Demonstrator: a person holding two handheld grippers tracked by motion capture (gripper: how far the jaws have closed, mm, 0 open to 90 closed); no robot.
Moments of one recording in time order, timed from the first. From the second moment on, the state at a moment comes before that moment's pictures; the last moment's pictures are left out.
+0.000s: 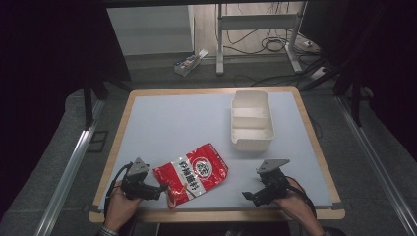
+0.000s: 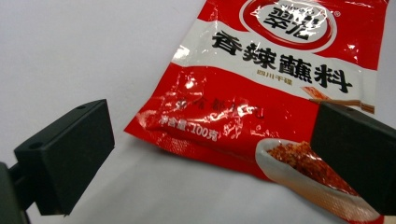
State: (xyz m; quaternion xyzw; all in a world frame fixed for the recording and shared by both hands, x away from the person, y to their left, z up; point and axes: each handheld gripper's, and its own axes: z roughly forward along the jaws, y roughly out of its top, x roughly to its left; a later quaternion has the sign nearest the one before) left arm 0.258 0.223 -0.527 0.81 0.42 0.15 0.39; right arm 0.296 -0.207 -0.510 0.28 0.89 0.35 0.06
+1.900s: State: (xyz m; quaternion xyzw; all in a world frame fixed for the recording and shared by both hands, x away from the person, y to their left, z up) left arm 0.252 0.228 -0.528 0.81 0.40 0.14 0.41; right arm 0.356 -0.062 -0.525 0.25 0.90 0.34 0.02
